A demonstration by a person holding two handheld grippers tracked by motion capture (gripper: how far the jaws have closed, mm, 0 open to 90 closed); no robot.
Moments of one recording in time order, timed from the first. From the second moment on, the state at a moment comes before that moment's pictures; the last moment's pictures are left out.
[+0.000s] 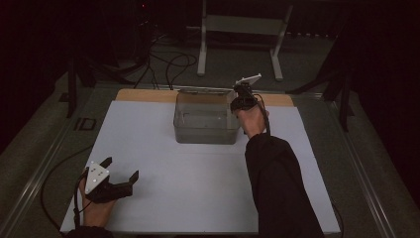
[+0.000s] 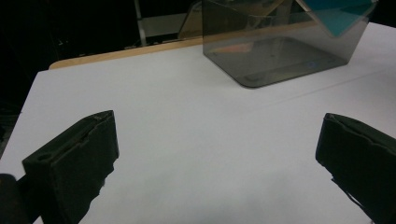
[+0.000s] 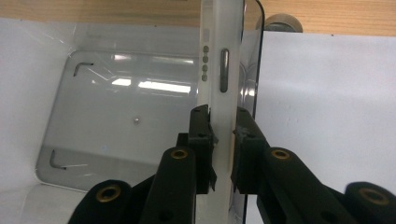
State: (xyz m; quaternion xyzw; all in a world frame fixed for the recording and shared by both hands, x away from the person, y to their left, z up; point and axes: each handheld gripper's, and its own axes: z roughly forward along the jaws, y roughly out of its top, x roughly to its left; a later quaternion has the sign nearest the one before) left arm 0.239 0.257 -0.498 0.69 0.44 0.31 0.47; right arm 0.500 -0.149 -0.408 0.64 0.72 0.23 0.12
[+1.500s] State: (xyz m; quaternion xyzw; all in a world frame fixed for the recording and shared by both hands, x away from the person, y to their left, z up) left arm 0.239 0.257 -0.498 0.69 0.44 0.31 0.47; right arm 0.503 -0.143 -0.426 0.64 0.73 0.21 0.11
